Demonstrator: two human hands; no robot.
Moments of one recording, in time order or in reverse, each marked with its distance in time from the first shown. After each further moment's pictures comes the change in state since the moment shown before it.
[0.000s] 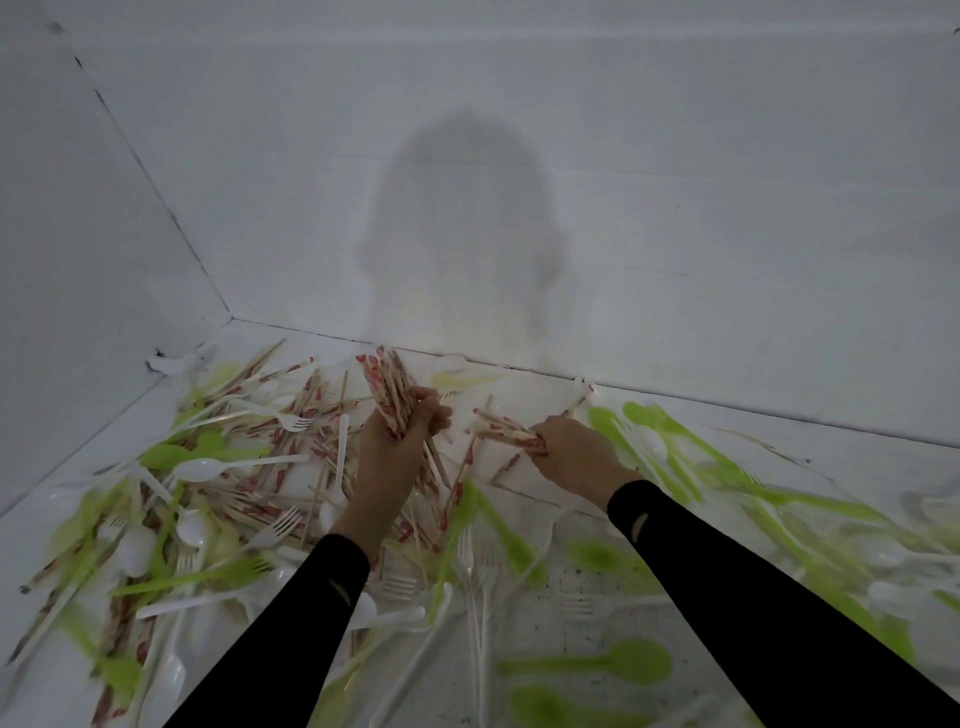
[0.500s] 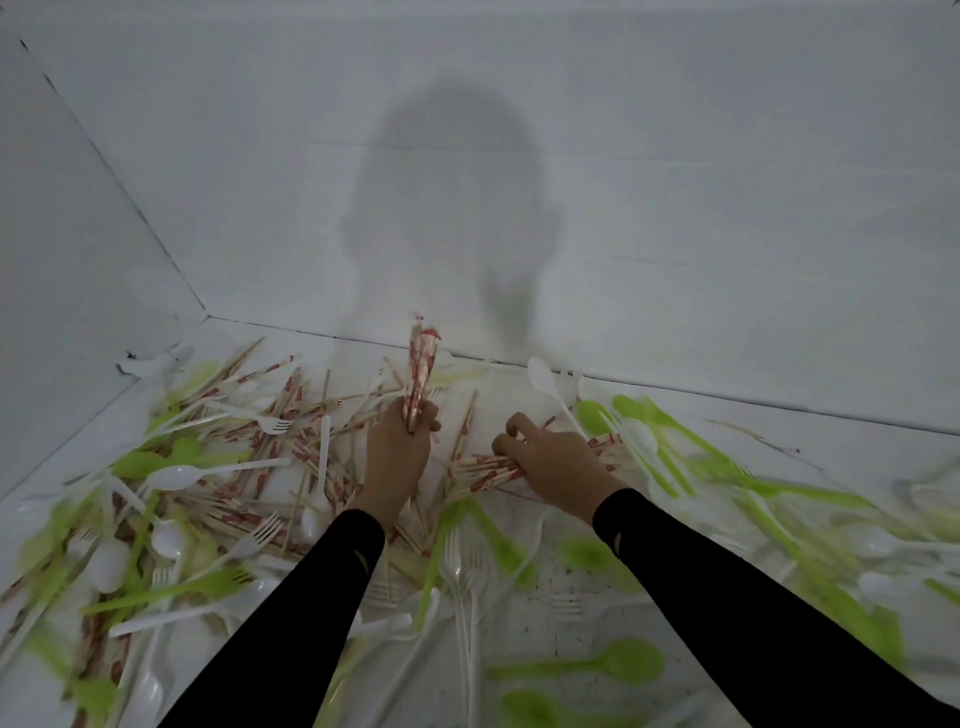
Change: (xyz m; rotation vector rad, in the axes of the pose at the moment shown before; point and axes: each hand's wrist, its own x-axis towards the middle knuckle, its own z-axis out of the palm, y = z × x) left_hand 0.031 -0.042 0.008 0.610 -0.001 -0.112; right_hand 0.002 0.018 0.036 -0.288 0.332 -0.466
